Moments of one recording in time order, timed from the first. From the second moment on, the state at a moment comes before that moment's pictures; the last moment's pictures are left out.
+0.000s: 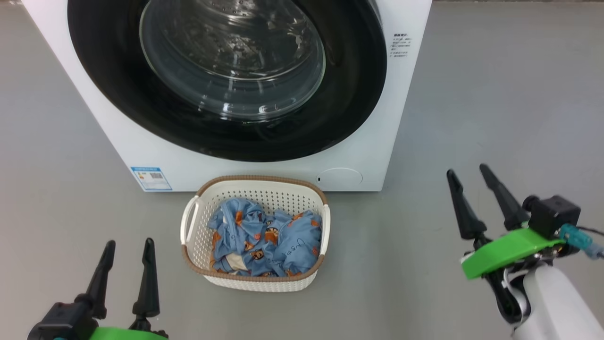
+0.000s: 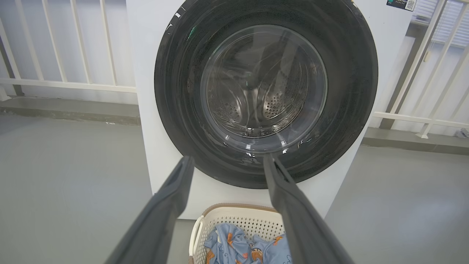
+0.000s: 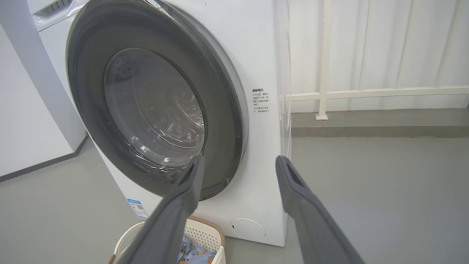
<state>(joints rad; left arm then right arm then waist) -0.03 0.05 0.00 0.11 -0.23 -0.13 -0.25 -0.33 -0.19 0.08 0.35 0.36 0.13 -0.25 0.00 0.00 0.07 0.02</state>
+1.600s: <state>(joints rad) -0.16 0.03 -0.05 0.09 -0.25 -0.13 -0.25 -0.98 -0.38 0.01 0.68 1.16 0.13 -0.07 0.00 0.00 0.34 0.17</state>
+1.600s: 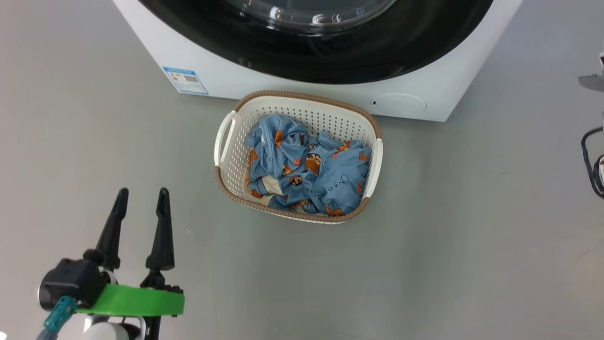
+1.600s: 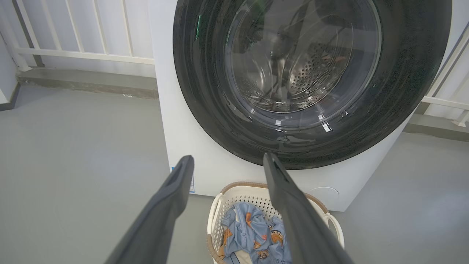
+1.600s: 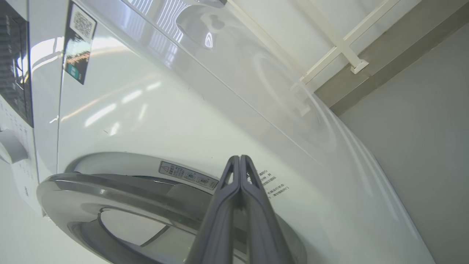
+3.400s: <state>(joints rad) -0.24 0.03 -0.12 0.11 -0.30 -0.09 -0.25 -1.29 -0.42 0.13 0.85 1.50 0.13 0.42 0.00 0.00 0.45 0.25</state>
